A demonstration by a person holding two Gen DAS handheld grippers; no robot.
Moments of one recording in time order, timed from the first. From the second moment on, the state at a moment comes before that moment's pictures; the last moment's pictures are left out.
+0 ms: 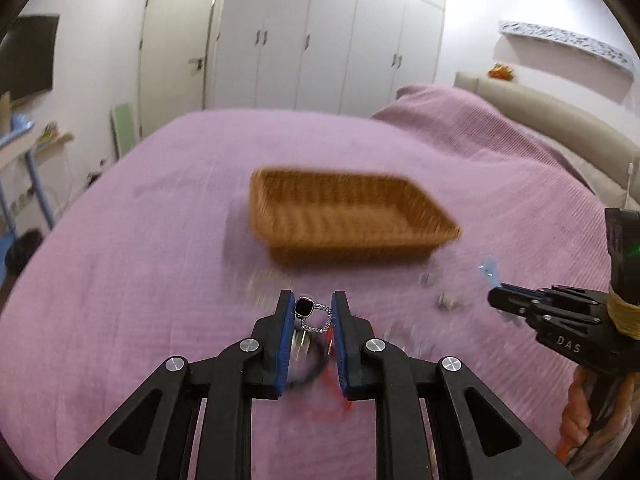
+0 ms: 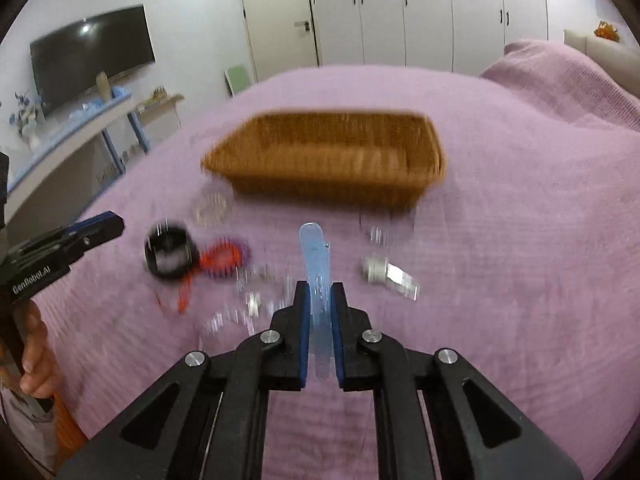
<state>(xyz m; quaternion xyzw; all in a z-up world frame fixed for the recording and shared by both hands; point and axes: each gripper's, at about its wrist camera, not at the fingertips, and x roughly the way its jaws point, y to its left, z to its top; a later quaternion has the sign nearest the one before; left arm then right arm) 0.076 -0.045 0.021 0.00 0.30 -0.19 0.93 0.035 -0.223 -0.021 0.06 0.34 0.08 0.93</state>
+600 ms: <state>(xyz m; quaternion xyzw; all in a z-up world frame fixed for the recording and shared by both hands) 0.296 -0.125 -0.008 -0.04 0.41 -0.22 0.88 0.257 -0.262 -0.033 0.16 0.43 0.05 0.88</state>
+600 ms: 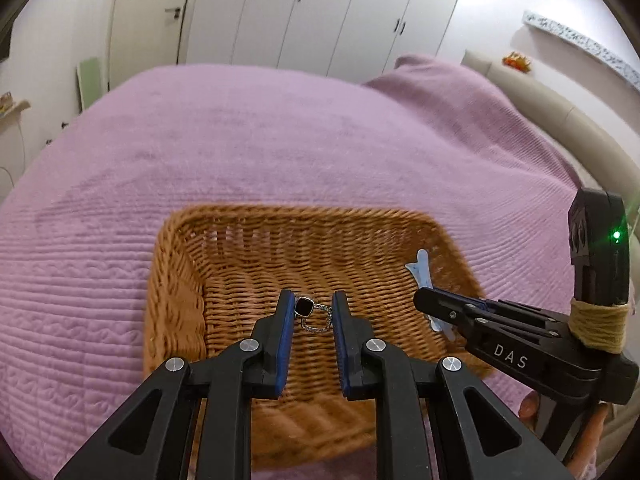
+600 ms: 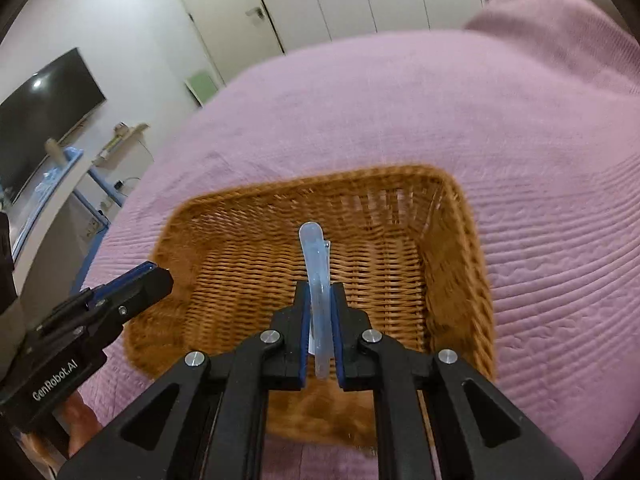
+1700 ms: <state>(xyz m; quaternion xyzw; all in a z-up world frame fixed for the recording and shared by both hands) 0.092 0.005 0.082 -0.10 0.28 -0.24 0.92 0.045 -0.227 0.037 0.10 0.30 0.06 0.95</state>
